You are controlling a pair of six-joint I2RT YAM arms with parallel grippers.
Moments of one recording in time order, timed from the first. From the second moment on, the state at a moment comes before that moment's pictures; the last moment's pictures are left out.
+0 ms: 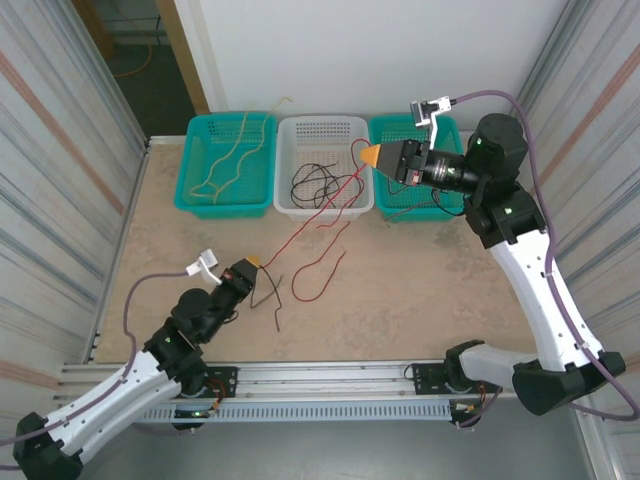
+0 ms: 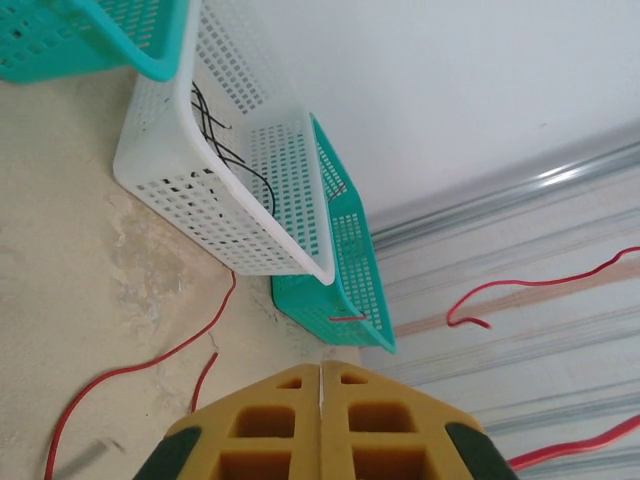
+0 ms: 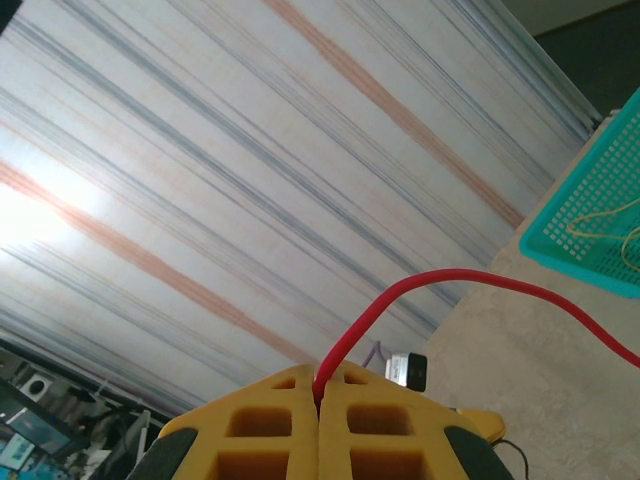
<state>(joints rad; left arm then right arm) -0.76 0.40 0.15 0.15 -0.28 -1.18 0.35 1.19 1.49 -0.27 -0.92 0.89</state>
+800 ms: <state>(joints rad) -0.69 0.46 0.25 -0.25 -0.29 -1.10 0.52 1.32 1.77 -0.39 -0.94 0.71</state>
